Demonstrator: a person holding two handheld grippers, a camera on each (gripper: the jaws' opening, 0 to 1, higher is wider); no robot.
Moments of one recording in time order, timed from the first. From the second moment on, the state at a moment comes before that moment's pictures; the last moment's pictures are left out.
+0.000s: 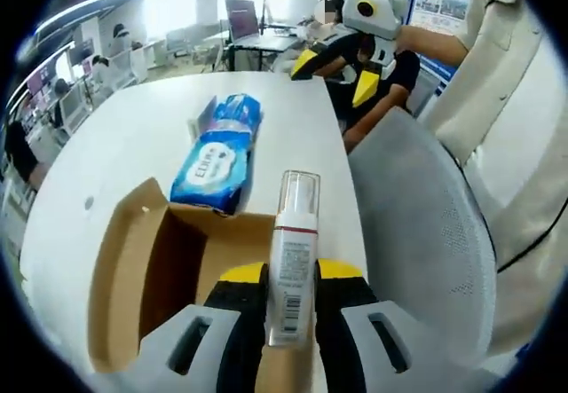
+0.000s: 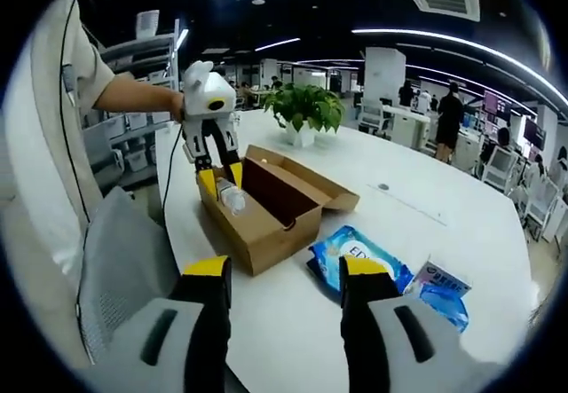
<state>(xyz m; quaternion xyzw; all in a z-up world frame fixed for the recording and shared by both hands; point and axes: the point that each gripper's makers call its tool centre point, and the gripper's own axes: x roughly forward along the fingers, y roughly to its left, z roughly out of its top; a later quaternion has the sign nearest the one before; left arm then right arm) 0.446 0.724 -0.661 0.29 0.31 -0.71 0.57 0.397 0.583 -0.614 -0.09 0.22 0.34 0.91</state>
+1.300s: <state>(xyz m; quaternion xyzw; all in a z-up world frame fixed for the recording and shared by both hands) 0.399 0.685 -0.649 0.28 0.26 -0.76 0.52 0.382 0.652 -0.618 -0.10 0.20 0.45 0.87</state>
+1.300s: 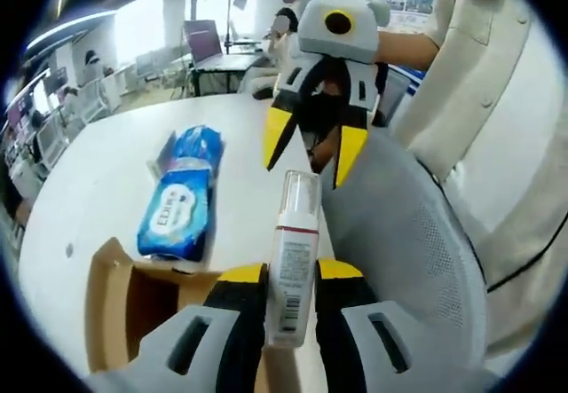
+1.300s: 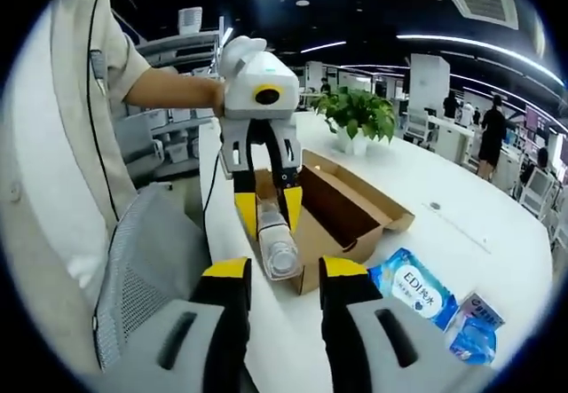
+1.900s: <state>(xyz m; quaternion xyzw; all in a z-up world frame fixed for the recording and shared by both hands) 0.382 0.676 -0.643 0.27 0.25 -0.79 0.50 0.373 0.665 -0.618 -0.13 0.20 0.47 0.85</state>
